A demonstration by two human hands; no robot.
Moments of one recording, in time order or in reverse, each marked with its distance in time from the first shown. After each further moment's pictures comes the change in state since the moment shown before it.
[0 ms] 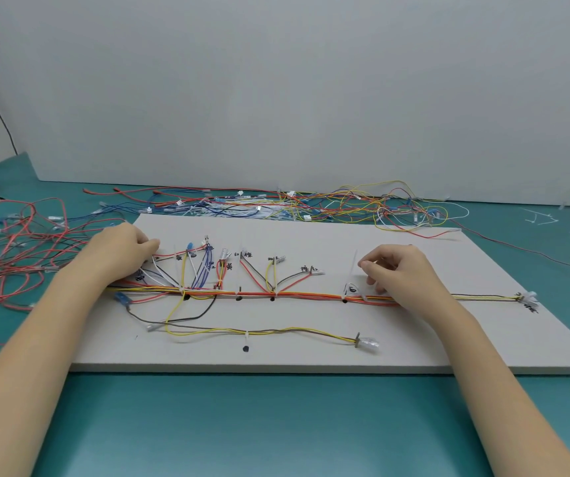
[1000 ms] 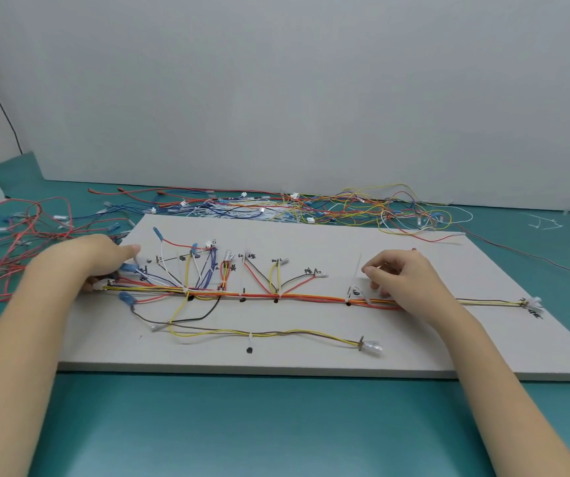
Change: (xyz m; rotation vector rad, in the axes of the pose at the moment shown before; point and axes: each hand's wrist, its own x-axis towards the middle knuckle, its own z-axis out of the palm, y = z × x) left_hand -0.011 -0.014 -0.031 0.006 -0.292 -0.339; right_hand -0.001 -0.001 -0.001 -0.050 -0.017 0.002
